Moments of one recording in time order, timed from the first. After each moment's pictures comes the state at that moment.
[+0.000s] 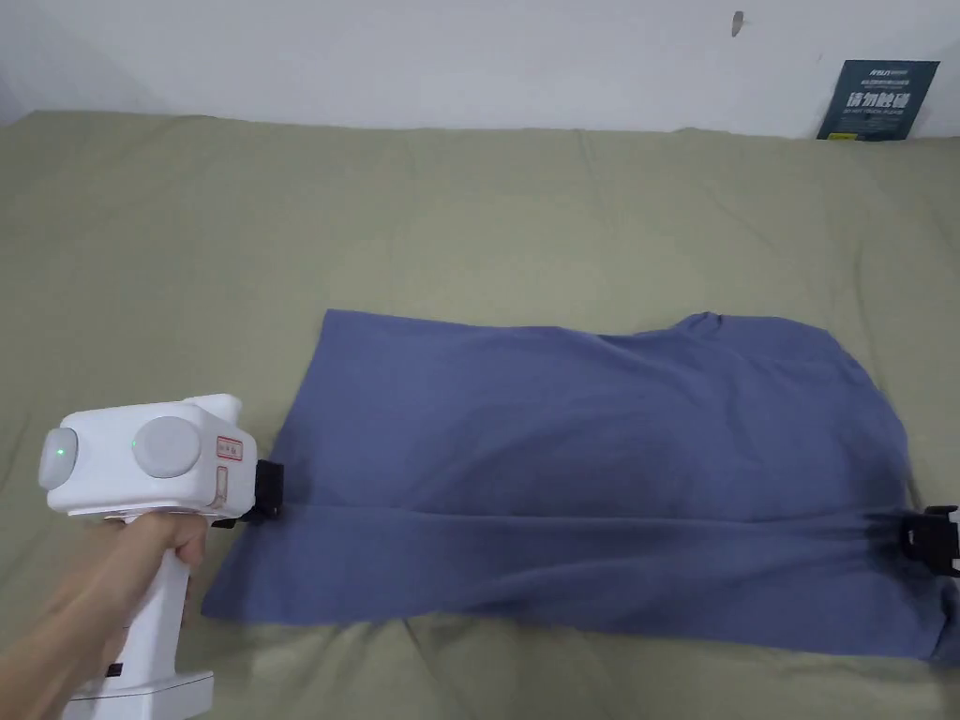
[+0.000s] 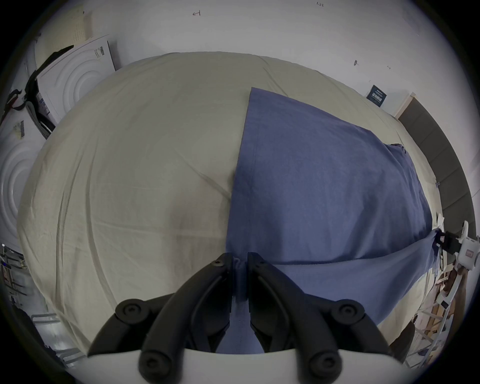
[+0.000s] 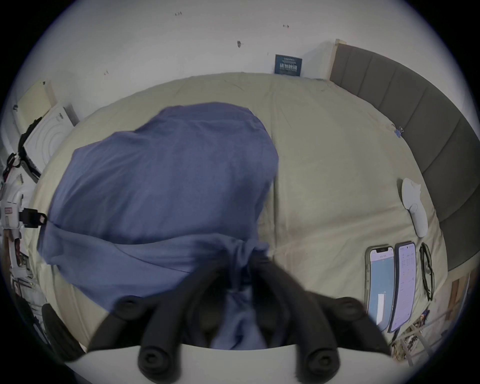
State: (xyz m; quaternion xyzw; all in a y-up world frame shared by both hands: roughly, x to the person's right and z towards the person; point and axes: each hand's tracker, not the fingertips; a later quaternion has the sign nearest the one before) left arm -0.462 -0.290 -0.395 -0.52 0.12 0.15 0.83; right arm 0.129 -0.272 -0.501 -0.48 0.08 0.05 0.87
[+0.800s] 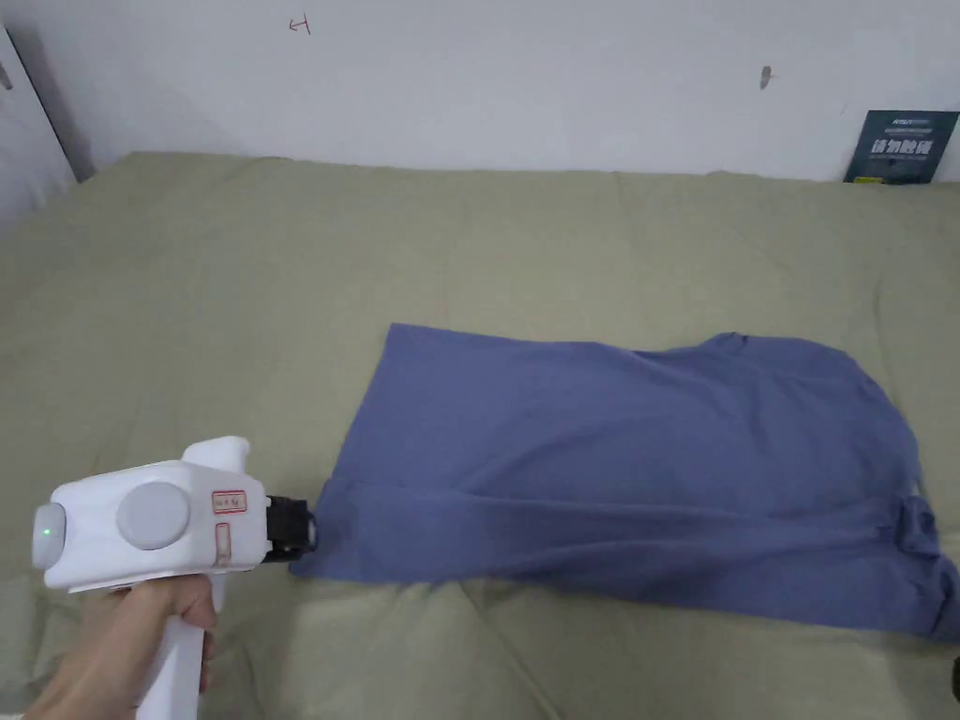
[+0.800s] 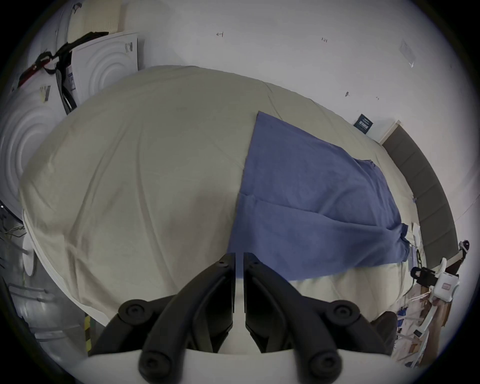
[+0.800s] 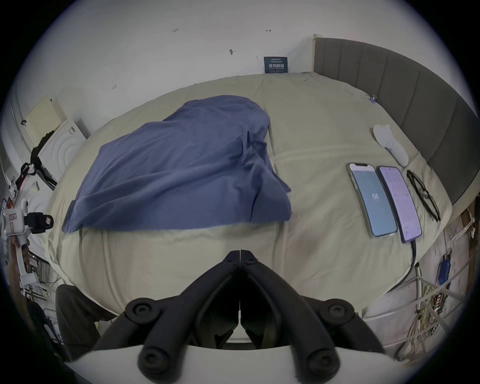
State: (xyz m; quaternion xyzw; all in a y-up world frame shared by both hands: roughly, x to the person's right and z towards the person) left arm -0.450 -0.254 -0.266 -0.45 0.11 0.21 0.86; right arm 0.136 -0.265 -0.337 -0.47 0.09 -0.02 0.88
